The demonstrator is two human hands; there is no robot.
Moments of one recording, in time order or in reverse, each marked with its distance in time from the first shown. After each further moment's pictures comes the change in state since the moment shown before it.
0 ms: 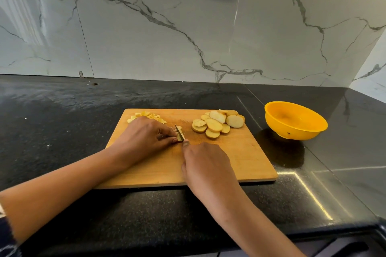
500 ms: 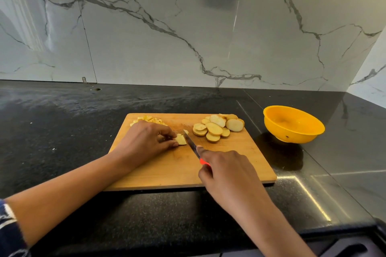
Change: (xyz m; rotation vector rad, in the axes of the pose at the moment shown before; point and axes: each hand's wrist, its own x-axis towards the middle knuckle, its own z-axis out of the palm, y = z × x) left_hand -0.002 0.003 -0.005 -0.026 -0.025 -0.141; right_hand -0.028 0.020 -0.010 0.211 0.145 0.052
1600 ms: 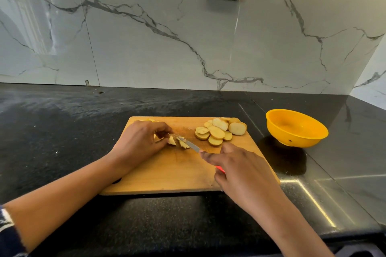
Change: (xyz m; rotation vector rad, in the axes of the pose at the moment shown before) left_hand 0.001 -0.017 -0.003 -0.005 0.082 0.064; right_hand 0.001 0.015 -0.016 -0.113 -0.023 -0.073
